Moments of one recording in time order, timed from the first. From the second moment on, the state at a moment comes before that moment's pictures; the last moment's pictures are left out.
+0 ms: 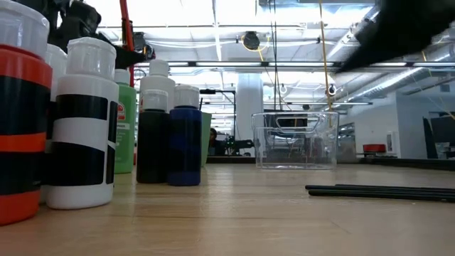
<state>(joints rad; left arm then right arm) 0.12 0.69 0.10 0.66 -0.01 0.16 0.67 1.42 0.75 -0.11 0.79 0.41</state>
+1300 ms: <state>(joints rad) 0.05 0.74 0.10 0.70 0.13 0.25 0.49 1.57 0.87 -0.34 0.30 0.67</state>
